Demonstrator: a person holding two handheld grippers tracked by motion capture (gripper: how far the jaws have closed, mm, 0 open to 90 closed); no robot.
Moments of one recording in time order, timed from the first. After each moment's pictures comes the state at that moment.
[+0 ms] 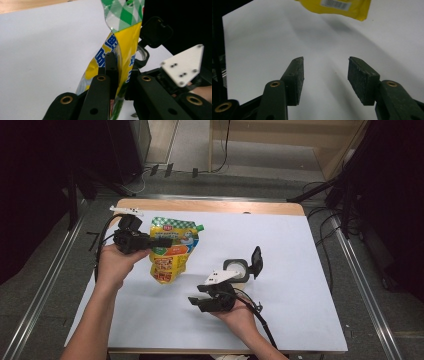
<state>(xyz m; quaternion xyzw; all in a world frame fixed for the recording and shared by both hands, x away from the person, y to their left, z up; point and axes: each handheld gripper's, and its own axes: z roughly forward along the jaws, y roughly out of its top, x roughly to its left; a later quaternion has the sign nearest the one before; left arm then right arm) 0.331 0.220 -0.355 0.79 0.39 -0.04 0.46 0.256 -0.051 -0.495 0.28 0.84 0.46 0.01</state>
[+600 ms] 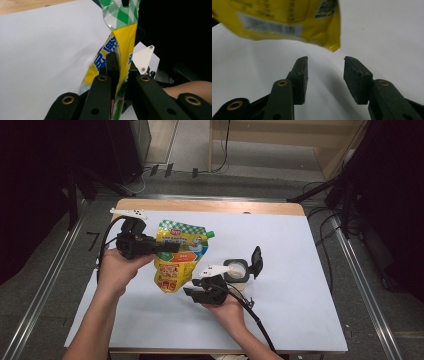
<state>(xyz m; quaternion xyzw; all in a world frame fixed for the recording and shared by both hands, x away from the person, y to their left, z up) 0.308 0.200 -0.336 0.80 0.35 -0.06 0.48 0.273 -0.031 -0.506 0.33 0.82 0.47 0.02</state>
